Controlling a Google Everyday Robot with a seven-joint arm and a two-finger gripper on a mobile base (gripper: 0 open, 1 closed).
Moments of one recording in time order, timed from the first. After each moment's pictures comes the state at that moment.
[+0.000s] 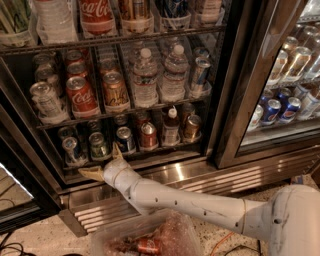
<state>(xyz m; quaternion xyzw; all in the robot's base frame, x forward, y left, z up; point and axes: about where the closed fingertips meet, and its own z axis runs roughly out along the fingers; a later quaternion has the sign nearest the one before) 0.635 0.213 0.590 -0.30 0.67 0.23 0.64</state>
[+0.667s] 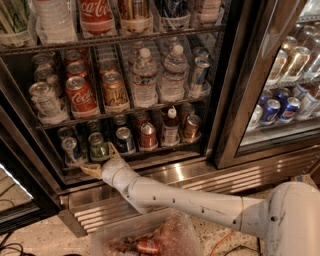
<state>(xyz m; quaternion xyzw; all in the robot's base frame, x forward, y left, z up) 0.638 0.220 0.591 -0.31 0.67 0.23 0.63</state>
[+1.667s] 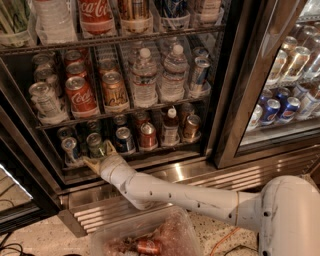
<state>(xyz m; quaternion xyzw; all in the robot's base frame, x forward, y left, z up) 0.648 0.230 0.590 -0.32 0.67 0.22 0.63</state>
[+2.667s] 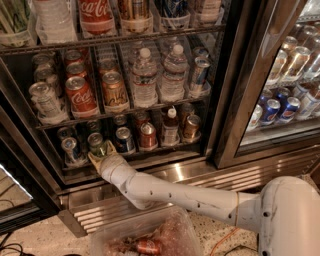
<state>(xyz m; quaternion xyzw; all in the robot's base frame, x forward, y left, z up) 0.655 0.223 0.587 -0.31 0.68 0.22 0.63</state>
